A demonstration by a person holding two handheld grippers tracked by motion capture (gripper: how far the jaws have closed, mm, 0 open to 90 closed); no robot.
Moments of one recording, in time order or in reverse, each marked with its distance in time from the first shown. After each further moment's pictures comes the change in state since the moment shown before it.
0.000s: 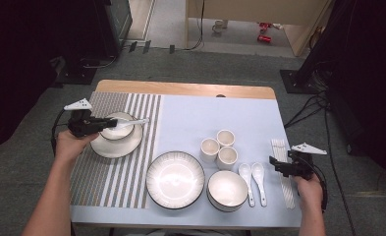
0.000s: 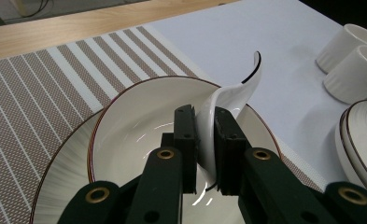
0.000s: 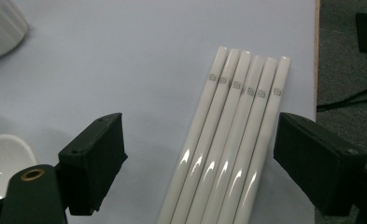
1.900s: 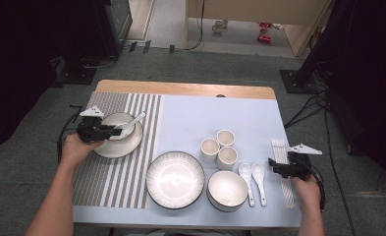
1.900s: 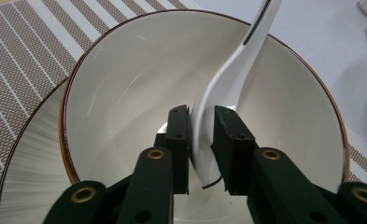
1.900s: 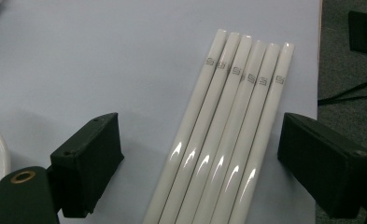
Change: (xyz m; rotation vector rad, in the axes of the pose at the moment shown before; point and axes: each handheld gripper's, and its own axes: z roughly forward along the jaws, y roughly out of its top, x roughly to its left) left arm -0.005 -0.015 0.026 0.151 0.059 0.054; right arm 0.001 -0.004 0.007 0.032 -0.034 -0.050
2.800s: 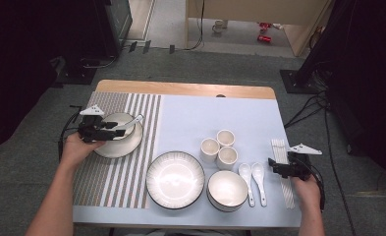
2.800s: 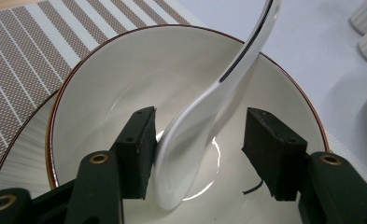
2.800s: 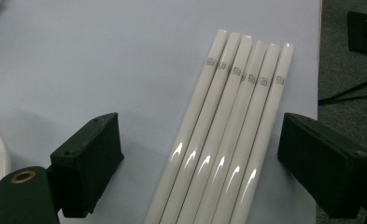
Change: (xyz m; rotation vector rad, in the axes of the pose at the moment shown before) left arm -0.002 0.004 0.000 -0.030 -0.010 -0.035; right arm 0.001 0.000 0.000 0.001 -0.003 0.000
